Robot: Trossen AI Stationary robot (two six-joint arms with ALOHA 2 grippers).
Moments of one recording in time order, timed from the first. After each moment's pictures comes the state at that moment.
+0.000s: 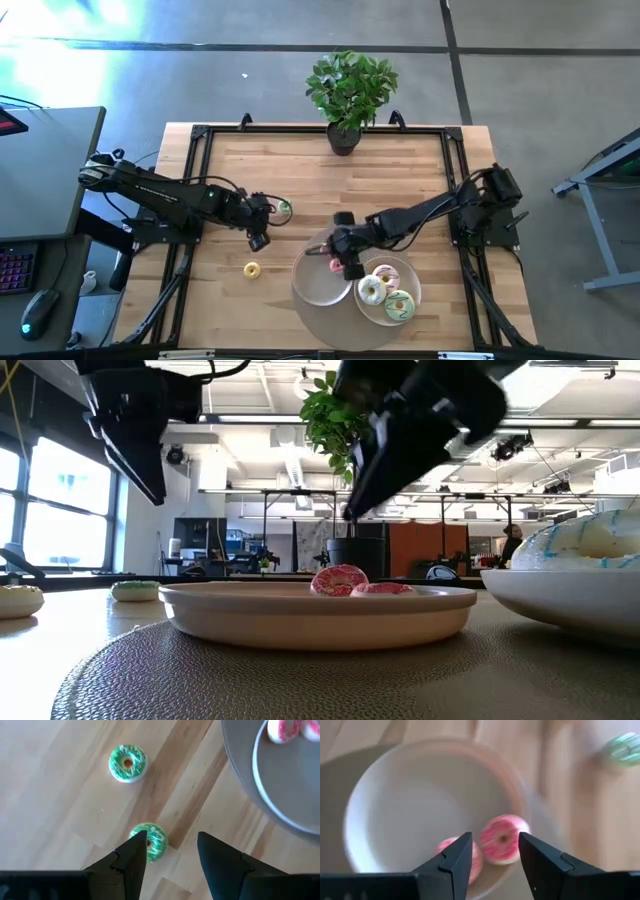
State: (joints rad) left arm -0.23 1.23 0.91 -0.85 -0.27 -0.69; right arm 0.25 1.78 1.16 -0.30 0.08 0.07
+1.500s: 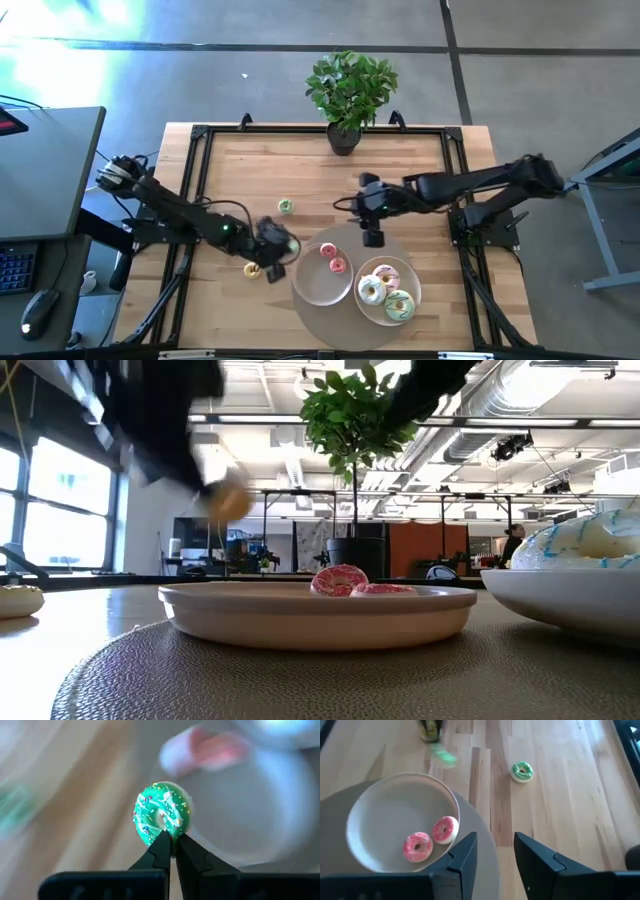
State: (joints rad) left arm -0.43 1.43 0.83 -0.32 -0.36 -0.72; right arm 0.11 1.42 1.16 -0.53 0.11 0.03
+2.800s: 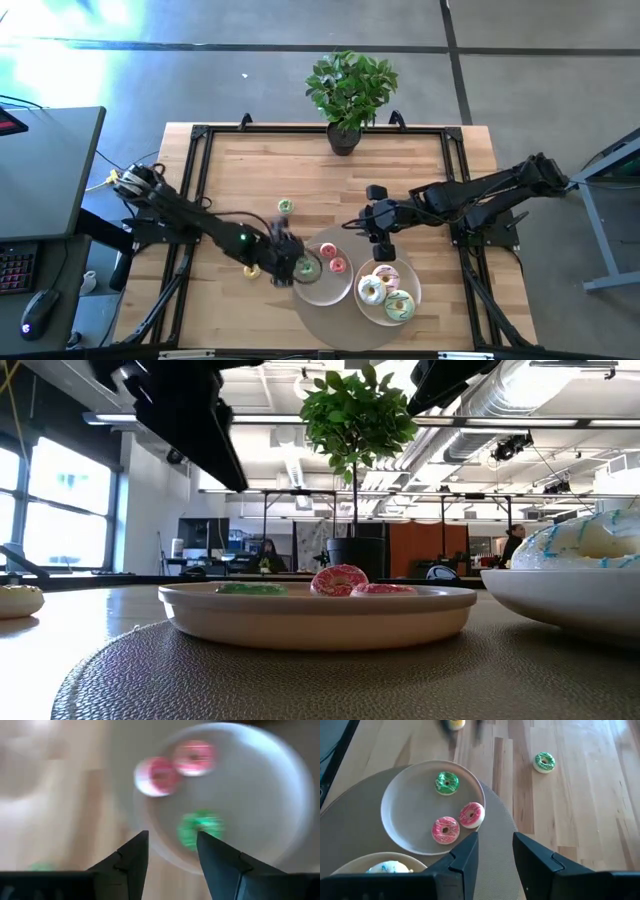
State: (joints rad) left arm -0.45 1.63 1.13 -0.53 -0.43 -0.38; right arm 0.24 1.37 1.16 -0.62 0.15 0.11
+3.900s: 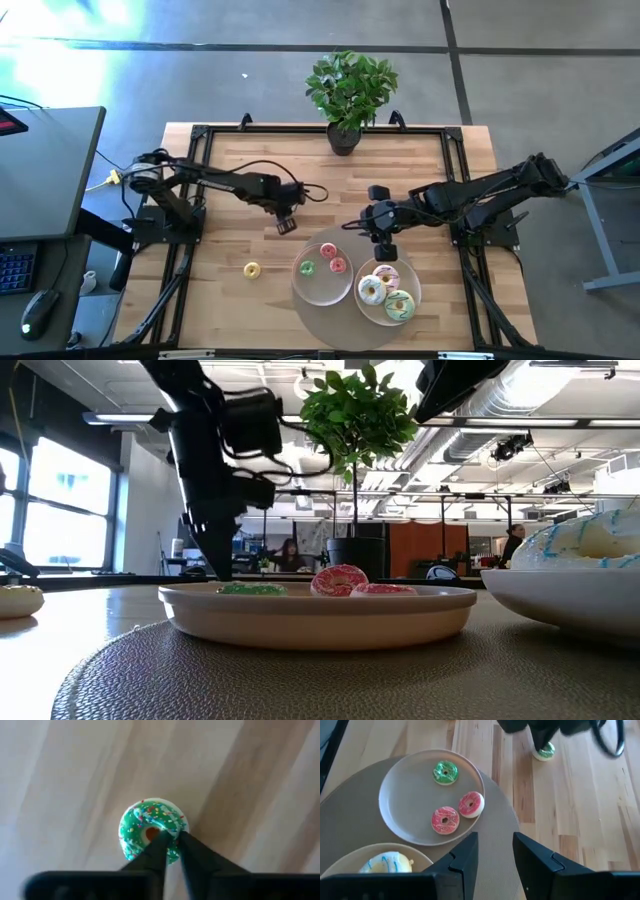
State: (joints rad) left arm 0.09 1.67 0.97 -0.56 -0.15 -0.28; right arm 0.24 1.38 1.16 -0.66 0.15 0.13
